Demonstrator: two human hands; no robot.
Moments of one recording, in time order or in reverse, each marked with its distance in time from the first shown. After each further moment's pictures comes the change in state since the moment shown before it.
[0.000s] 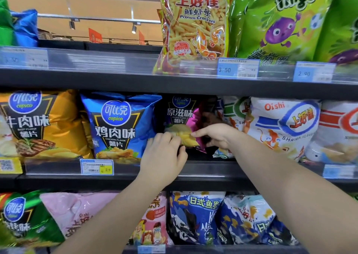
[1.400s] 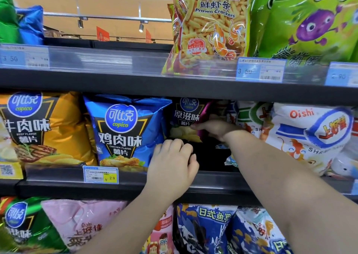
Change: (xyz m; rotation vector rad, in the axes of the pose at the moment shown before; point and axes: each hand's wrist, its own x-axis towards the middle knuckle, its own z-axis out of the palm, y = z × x) left_hand -0.003 0.000 0.006 0.021 0.086 0.011; right_hand 0.067 -0.008 0.011 -0.114 0.048 -0.076
